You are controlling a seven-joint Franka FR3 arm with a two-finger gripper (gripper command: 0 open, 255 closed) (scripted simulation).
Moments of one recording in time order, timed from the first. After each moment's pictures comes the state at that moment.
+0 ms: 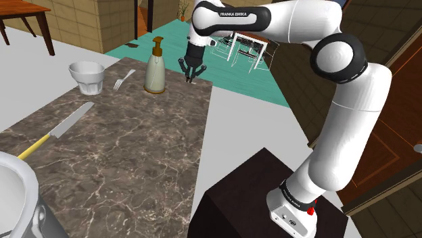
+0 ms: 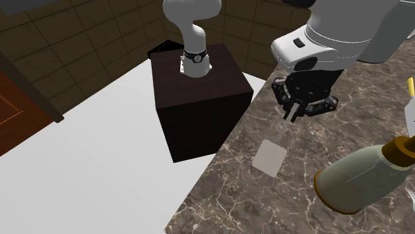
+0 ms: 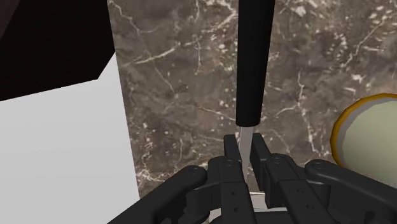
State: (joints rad) arm 0.04 0.34 0.13 -1.54 0.01 1.84 1.00
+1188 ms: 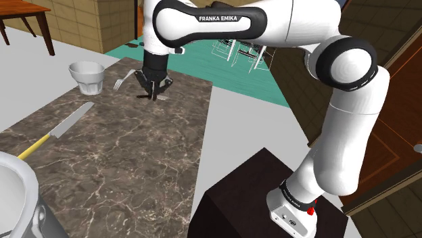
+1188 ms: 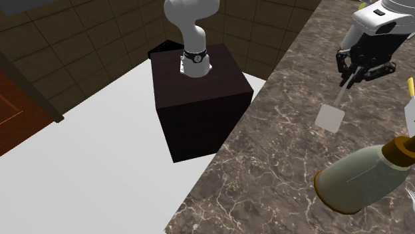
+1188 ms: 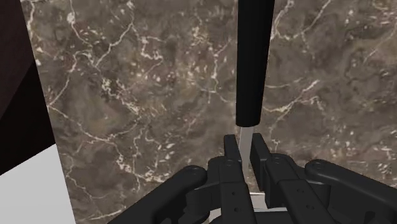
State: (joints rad) arm 0.30 0.36 0.26 -1.52 -0.03 1.86 1.38
